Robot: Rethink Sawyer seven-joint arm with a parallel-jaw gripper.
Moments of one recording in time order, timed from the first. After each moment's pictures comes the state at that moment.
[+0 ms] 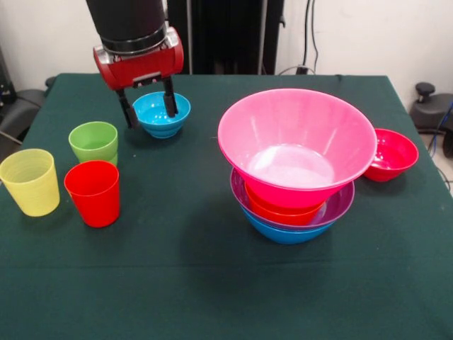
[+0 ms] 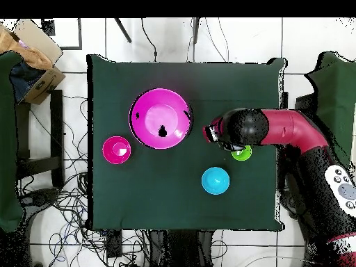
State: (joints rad) arm -0.87 -0.64 0.70 1.59 -0.56 0.91 1.41
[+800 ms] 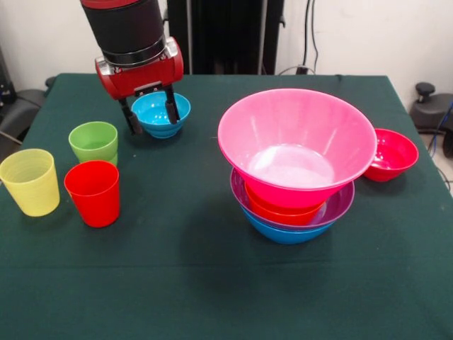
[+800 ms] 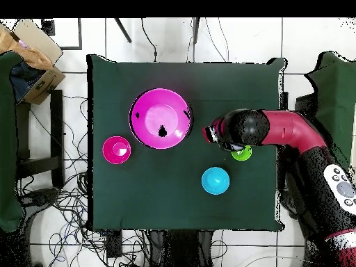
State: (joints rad) arm -0.88 -0.60 0.70 1.58 -0.55 0.91 1.41
